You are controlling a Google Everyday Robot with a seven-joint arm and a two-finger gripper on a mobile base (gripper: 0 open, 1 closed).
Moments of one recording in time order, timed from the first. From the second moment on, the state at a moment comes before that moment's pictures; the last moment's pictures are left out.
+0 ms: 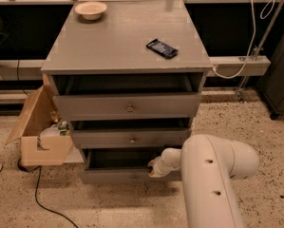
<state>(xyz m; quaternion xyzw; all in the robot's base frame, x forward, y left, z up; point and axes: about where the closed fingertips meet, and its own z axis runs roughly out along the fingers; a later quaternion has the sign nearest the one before) 0.643 -0.060 0.184 -0.72 0.66 0.06 0.21</state>
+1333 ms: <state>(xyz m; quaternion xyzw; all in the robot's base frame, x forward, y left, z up) 0.609 -0.029 0.158 -0.75 0.65 0.11 0.12</state>
